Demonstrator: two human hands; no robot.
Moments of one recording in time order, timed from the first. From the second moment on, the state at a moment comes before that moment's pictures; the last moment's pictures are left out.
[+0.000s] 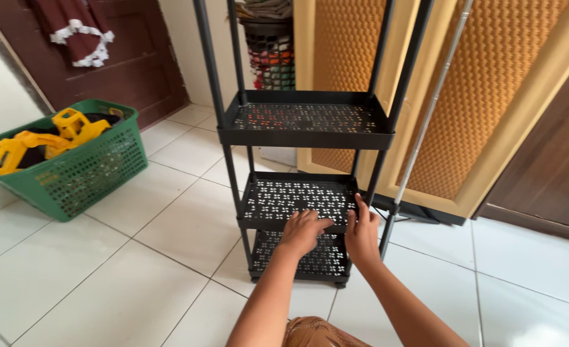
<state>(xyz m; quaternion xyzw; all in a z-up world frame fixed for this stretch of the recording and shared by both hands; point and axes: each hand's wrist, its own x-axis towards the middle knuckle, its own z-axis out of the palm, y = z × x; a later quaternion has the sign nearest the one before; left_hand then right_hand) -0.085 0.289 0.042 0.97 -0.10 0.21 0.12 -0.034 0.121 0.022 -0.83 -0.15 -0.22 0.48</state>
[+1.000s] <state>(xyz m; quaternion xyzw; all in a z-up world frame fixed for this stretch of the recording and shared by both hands) -0.096 0.223 0.032 0.96 -0.20 0.12 -0.15 -0.101 -0.028 0.157 -0.84 -0.15 -0.43 0.30</state>
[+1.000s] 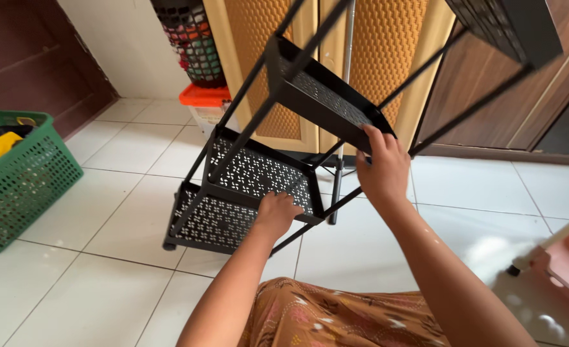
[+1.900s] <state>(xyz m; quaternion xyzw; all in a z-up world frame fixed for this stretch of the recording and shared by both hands) -0.032 0.163 -0.166 0.87 -0.23 -0.05 -0.43 -0.103 -0.122 -0.096 -0.89 0.03 -0.14 0.44</state>
